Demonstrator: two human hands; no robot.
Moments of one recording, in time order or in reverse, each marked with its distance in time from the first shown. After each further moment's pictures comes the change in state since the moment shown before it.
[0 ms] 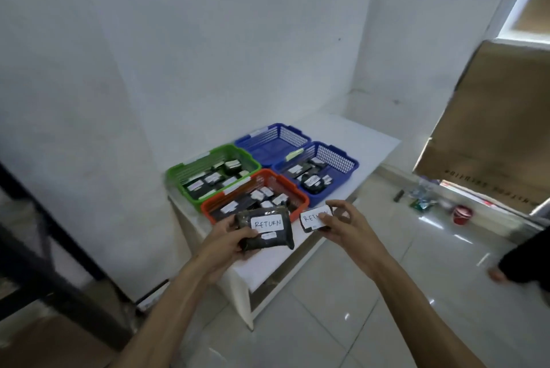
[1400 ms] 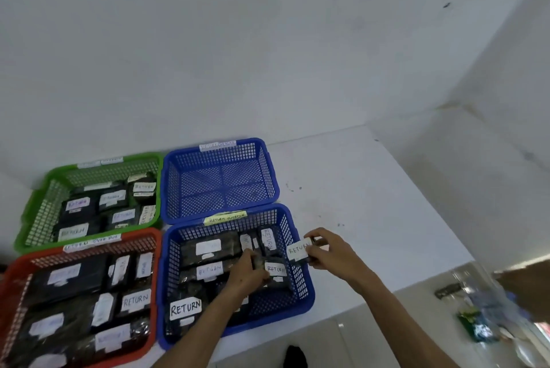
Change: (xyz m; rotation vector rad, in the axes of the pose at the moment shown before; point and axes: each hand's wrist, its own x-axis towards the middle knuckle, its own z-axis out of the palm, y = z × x) left_hand 0.598 -0.029 0.308 0.385 0.479 -0.404; right_hand 0.664 -0.035 -0.286 -0.718 -0.579 0.205
